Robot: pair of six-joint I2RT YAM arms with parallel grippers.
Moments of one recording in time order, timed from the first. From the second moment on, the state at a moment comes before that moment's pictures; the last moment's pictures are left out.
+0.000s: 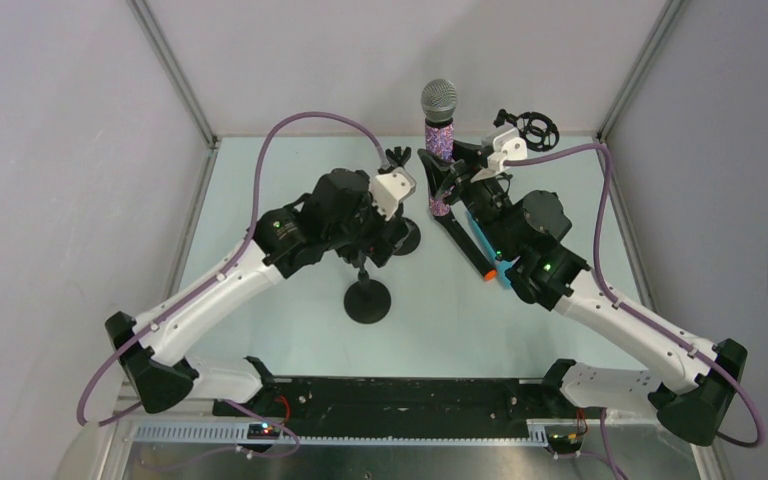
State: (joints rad) left arm -0.85 1.30 1.39 -0.70 -0.08 0.13; right arm 0.85 1.11 1.11 0.38 0.27 -0.08
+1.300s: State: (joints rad) left arm -0.85 0.60 0.67 -0.17 -0.14 0.17; right arm 0.97 1.25 1.21 0.46 0.26 -0.13
